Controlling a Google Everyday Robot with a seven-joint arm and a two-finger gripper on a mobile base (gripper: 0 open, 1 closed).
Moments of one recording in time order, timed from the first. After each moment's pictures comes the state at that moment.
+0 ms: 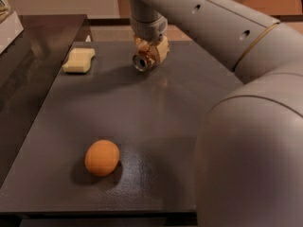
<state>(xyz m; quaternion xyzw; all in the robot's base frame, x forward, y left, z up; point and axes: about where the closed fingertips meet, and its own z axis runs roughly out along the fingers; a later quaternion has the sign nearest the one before) 0.691 -0.013 0.881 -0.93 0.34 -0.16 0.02</state>
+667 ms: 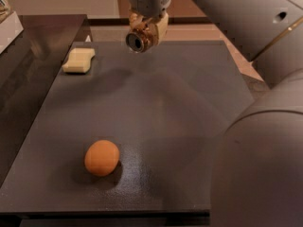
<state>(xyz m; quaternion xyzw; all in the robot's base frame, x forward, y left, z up) 0.661 0.001 0.958 -0.93 0.31 -0.15 0.08</state>
